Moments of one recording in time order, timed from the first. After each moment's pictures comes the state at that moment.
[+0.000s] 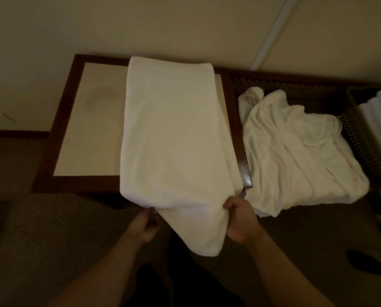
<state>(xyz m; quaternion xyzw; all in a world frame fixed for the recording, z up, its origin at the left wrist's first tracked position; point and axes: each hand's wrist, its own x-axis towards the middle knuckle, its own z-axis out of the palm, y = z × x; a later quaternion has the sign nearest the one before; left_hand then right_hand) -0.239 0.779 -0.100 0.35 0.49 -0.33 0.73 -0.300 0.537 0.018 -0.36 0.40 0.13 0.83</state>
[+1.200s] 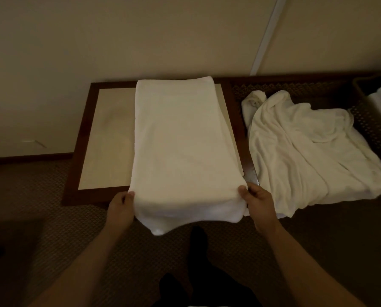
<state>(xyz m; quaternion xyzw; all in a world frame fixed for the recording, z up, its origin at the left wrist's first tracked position) -0.204 0.846 -0.012 0.79 0.22 -0.17 0.54 -0.301 0.499 -0.002 -0.67 0.31 -0.03 0.68</state>
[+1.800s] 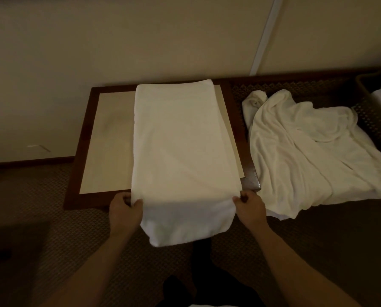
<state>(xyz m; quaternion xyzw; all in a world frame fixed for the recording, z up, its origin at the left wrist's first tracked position) -0.206 0.832 -0.011 0.89 0.19 -0.09 0.41 -0.291 0.508 -0.026 -0.81 0.36 0.05 0.46</state>
